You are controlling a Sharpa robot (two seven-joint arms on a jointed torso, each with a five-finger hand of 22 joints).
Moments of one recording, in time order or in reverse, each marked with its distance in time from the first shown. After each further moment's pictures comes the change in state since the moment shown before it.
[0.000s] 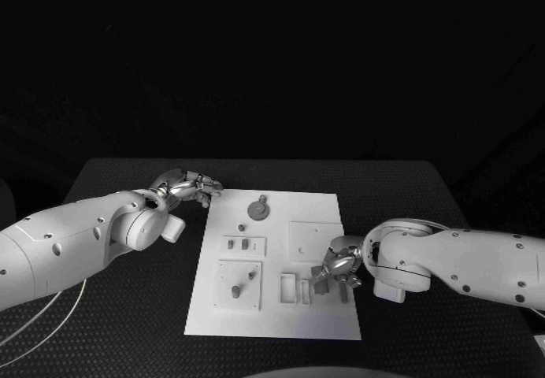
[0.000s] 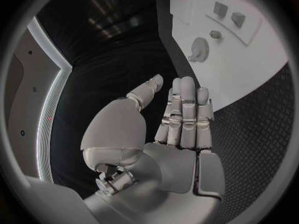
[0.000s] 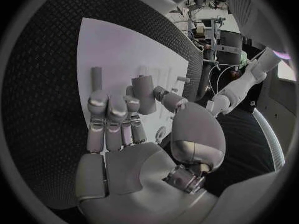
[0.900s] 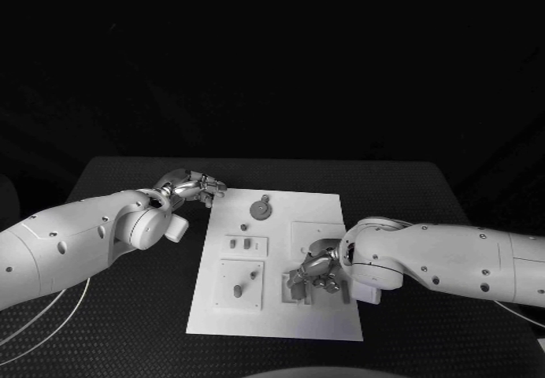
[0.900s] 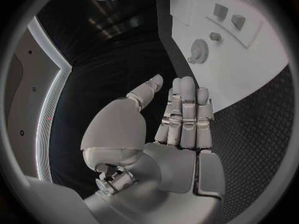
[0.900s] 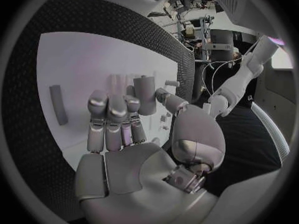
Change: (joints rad) left arm 0.001 0.003 -0.002 0.004 0.000 0.000 -0.006; left_hand 0.000 0.000 -0.002 0.002 0.000 0.000 0.000 0.000 -0.001 0.000 0.000 0.000 0.001 0.000 0.000 0.000 0.001 0.000 0.000 0.000 -0.004 0.002; right arm 0.017 0.139 -0.016 -0.050 0.128 0.005 -0.029; right_hand -0.085 -0.006 0.002 -0.010 -0.004 0.009 -0.001 -0.005 -0.004 0.000 0.000 0.004 -0.011 -0.004 -0.004 0.008 -0.013 0.002 -0.007 0.008 0.006 -0.007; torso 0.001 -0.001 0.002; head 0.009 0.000
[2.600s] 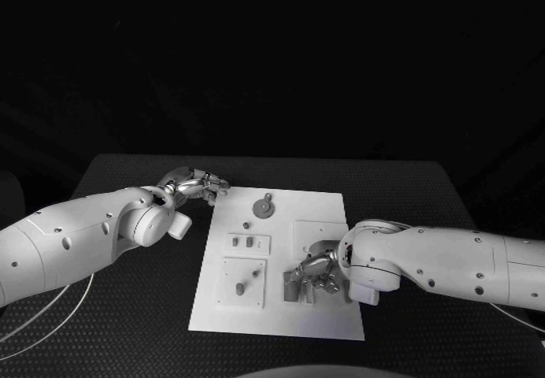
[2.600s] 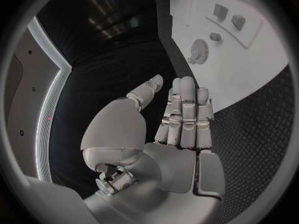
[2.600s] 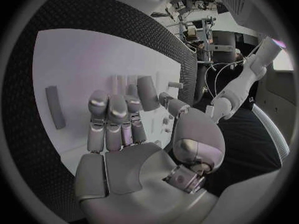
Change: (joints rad) left arm 0.000 -0.003 0.000 0.003 0.000 0.001 -0.002; left_hand 0.000 0.000 0.003 0.003 0.000 0.000 0.000 0.000 -0.001 0.000 0.000 0.000 0.000 0.000 0.000 0.000 0.001 0.000 0.000 0.000 0.000 0.001; right arm -0.022 0.025 0.005 -0.026 -0.022 0.003 -0.005; right_hand -0.094 -0.052 -0.054 0.043 0.000 0.011 0.011 -0.011 -0.002 -0.011 0.000 0.003 -0.007 -0.009 -0.005 0.004 -0.012 0.008 0.002 0.002 0.008 -0.010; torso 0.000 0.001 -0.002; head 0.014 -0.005
